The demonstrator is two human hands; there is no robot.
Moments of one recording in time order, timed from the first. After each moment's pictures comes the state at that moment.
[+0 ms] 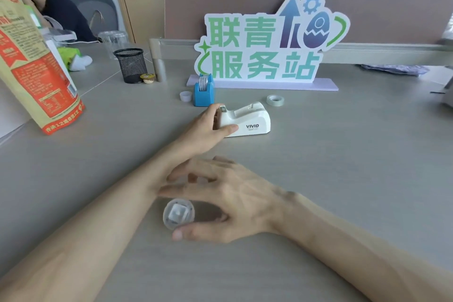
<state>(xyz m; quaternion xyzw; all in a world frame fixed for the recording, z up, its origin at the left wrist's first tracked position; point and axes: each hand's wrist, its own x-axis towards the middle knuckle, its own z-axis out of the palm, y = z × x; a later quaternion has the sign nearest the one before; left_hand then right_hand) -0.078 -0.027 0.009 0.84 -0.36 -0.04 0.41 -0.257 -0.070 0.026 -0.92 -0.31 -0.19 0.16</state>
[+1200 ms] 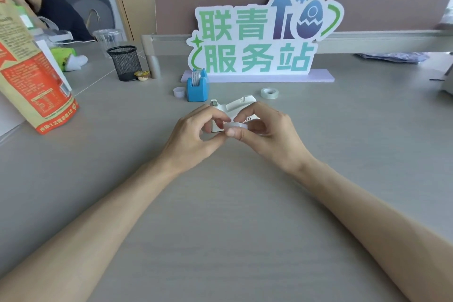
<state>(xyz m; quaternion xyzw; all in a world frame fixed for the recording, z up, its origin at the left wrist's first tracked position) -0.136 0.001 0.022 0.74 -0.48 0.14 0.44 -0.242 -0.152 0.032 -0.84 -0.04 -0.28 0.47</state>
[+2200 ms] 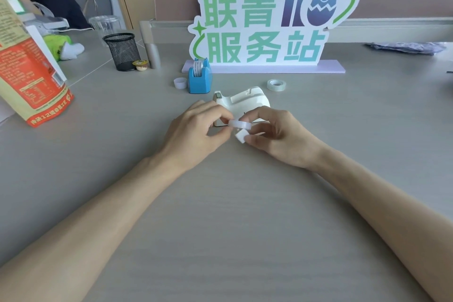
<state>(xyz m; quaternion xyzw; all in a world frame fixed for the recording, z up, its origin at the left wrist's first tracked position) -0.122 -0.003 0.012 0.78 -0.49 0.21 0.33 -0.231 -0.174 0.019 -0.87 -0.02 -0.13 0.48</state>
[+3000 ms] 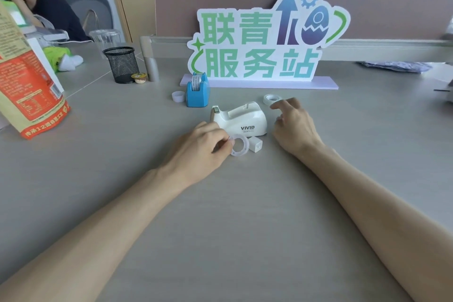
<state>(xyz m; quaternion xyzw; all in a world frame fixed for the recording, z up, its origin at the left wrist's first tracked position) -0.120 -0.014 0.003 0.83 -0.46 0.16 0.28 -0.187 -0.230 0.011 -0.92 0.19 -0.29 0.18</state>
